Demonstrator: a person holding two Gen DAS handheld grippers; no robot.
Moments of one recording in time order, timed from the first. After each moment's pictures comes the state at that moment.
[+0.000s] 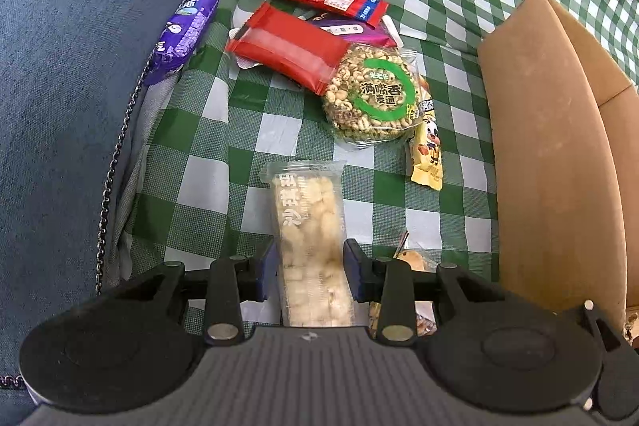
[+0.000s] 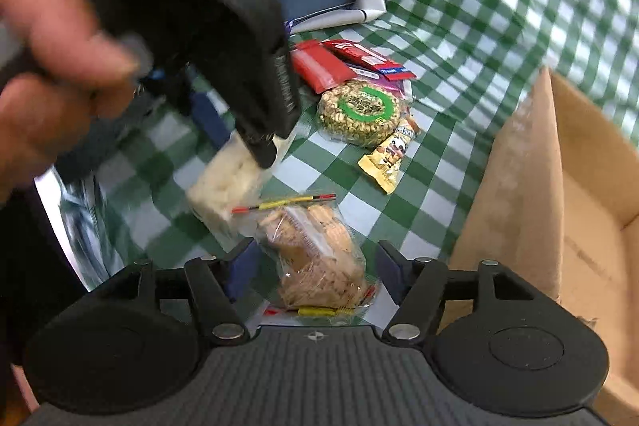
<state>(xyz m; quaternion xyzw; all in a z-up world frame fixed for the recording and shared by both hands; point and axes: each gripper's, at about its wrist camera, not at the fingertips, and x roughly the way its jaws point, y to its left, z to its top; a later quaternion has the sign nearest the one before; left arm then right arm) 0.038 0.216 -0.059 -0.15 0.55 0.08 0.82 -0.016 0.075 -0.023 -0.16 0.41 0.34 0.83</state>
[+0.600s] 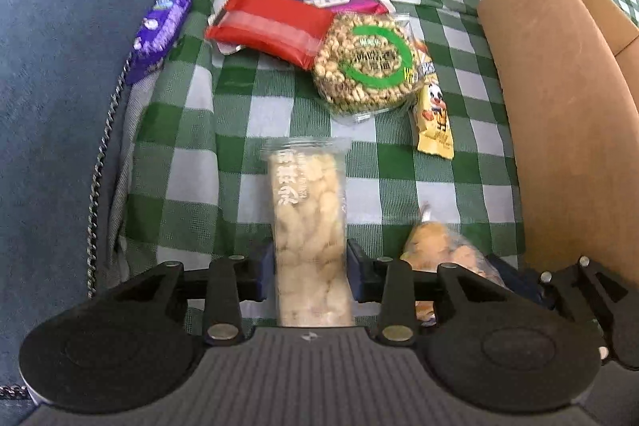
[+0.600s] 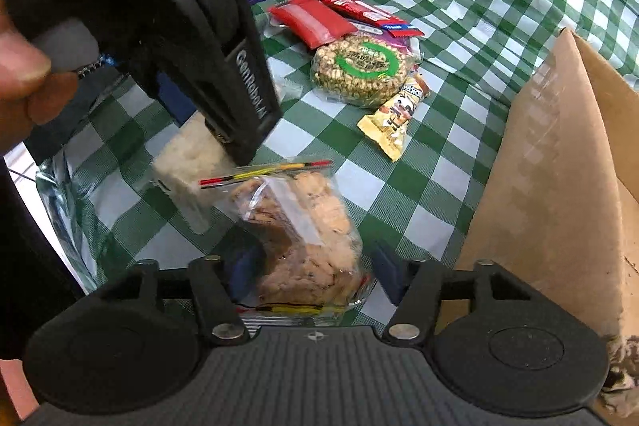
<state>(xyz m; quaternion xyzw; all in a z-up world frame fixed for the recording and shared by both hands) 0.044 0.198 -0.076 -0.08 0.57 0.07 0.81 0.005 0.079 -0.056 -0.17 0.45 0.34 0.81</state>
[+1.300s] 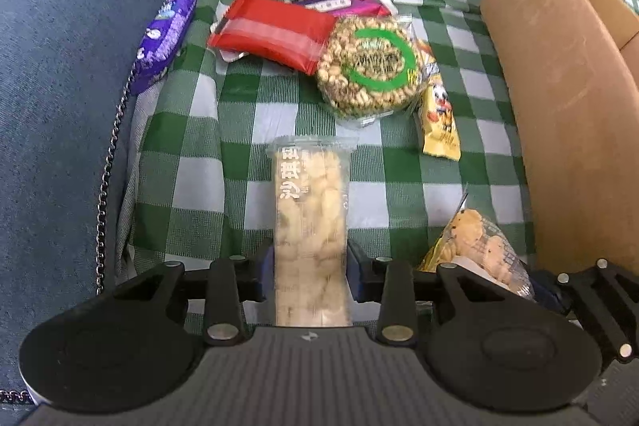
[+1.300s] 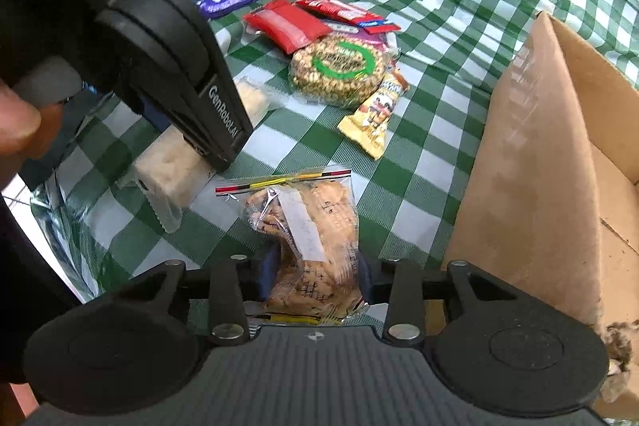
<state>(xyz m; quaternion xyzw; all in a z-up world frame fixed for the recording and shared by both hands) 0.045 0.196 -0.075 -0.06 0.57 0.08 0.82 0.007 0.077 -0.048 -0.15 0.46 0.30 0.82</state>
